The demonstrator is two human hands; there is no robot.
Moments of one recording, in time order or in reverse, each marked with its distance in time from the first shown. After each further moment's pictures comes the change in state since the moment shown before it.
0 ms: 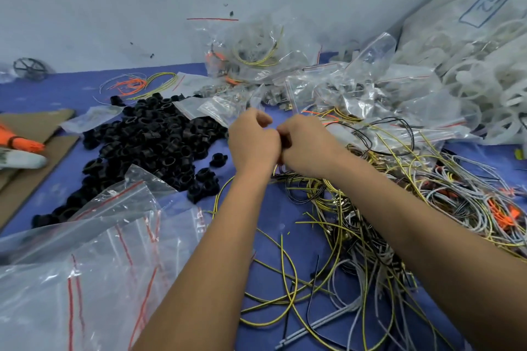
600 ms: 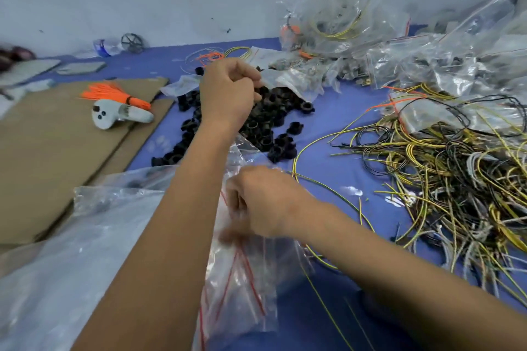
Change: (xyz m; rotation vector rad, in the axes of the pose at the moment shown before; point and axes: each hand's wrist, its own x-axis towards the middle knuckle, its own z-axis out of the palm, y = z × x) left_hand 0.017 -0.031 -0.170 -0.175 0.064 0.027; right_hand -0.072 -0.151 0.101 0.025 -0.386 -0.359
